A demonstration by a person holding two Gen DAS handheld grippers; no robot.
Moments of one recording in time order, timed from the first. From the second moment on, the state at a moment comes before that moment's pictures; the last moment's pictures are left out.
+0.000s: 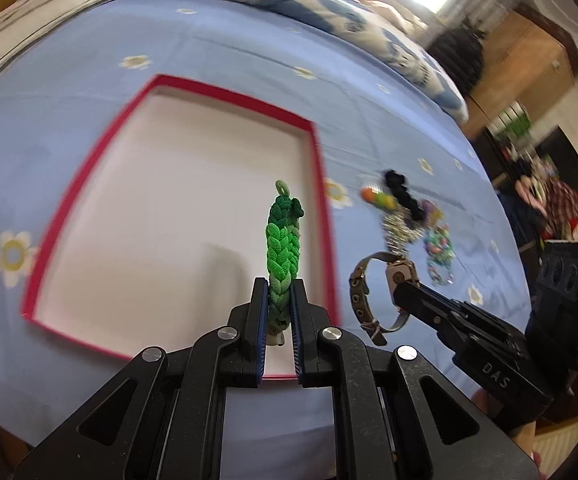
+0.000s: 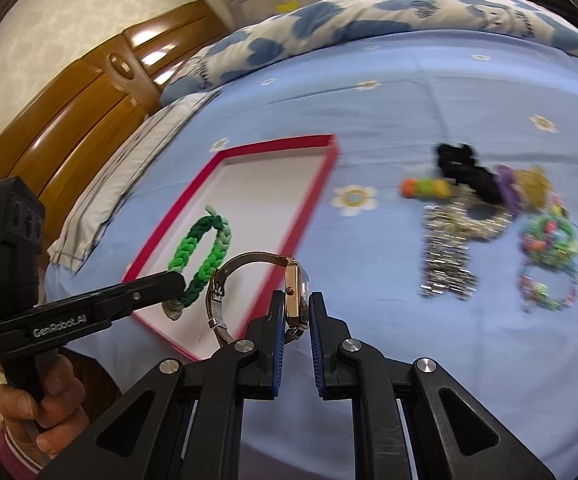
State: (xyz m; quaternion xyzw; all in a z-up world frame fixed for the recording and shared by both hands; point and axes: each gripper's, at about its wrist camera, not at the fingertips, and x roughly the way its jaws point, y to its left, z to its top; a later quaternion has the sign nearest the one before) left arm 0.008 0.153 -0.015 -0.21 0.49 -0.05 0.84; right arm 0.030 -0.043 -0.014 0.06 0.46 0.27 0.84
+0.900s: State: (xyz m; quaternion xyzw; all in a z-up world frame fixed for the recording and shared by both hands) left arm 0.010 0.219 -0.055 -0.23 0.53 0.02 0.82; right arm 0.053 0.071 -0.059 -0.04 0.53 0.31 0.79
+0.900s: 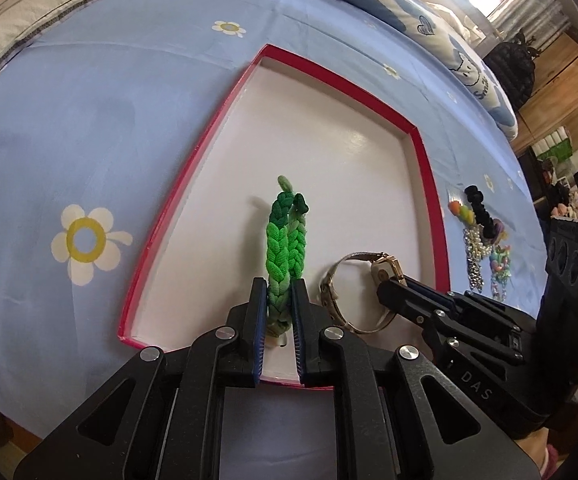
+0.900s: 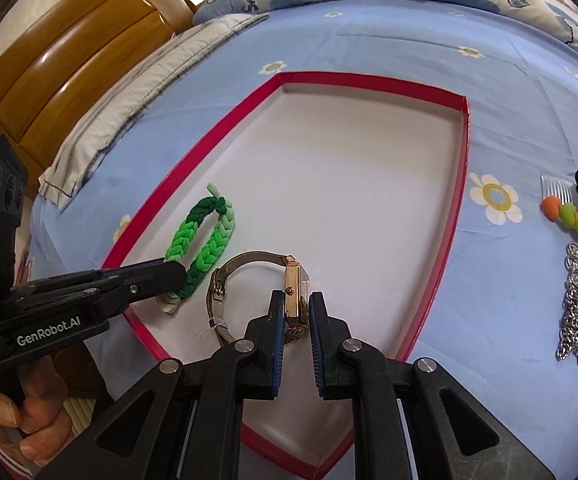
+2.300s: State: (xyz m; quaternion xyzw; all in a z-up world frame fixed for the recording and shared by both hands) left arm 0.053 0.066 -0.004 -0.11 0.51 -0.09 0.84; right arm 0.049 -0.150 -0.011 0.12 0.47 0.16 0.86
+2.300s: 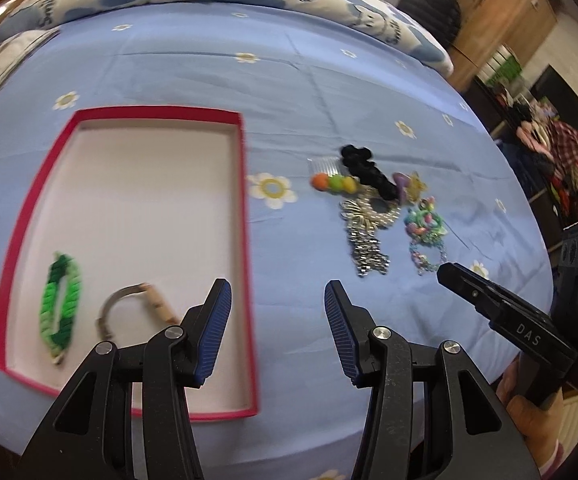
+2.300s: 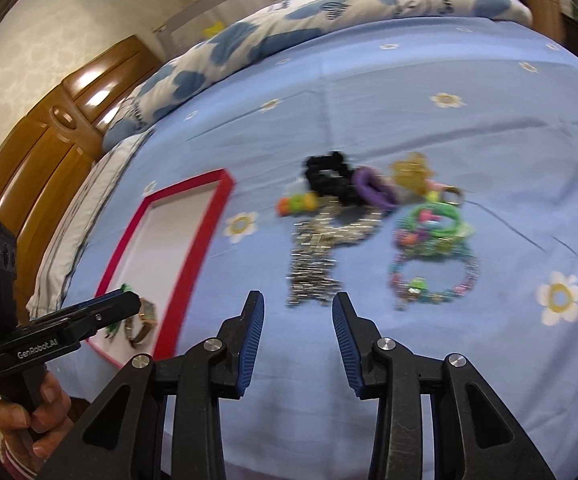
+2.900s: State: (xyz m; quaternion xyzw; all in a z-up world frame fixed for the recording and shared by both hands) left arm 0.089 -0.014 -0.031 -0.08 0.54 -0.15 0.82; right arm 0.064 -0.230 -0.037 0.15 0.48 0.09 0.86
